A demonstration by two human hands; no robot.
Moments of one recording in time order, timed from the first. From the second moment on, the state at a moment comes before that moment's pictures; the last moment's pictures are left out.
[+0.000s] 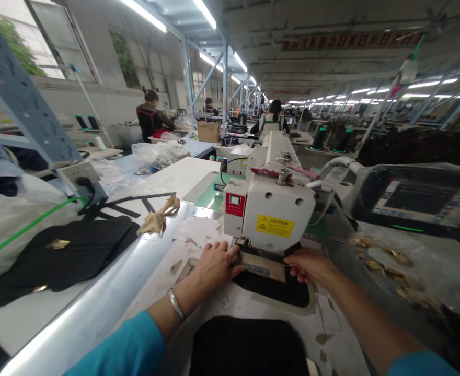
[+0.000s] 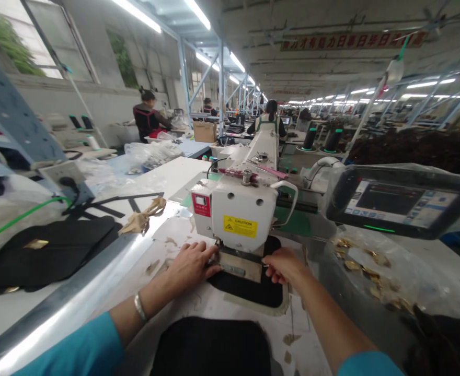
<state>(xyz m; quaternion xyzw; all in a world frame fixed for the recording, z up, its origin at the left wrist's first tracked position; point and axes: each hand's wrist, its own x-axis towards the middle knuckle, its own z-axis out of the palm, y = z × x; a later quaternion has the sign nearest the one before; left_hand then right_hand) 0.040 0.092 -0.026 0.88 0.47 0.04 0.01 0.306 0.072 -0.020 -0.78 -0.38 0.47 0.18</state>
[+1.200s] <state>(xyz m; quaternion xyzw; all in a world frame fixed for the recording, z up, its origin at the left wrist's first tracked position) 0.082 0.020 -0.011 0.94 0.30 0.05 0.13 0.376 0.031 -0.028 -0.78 -0.34 0.47 0.21</state>
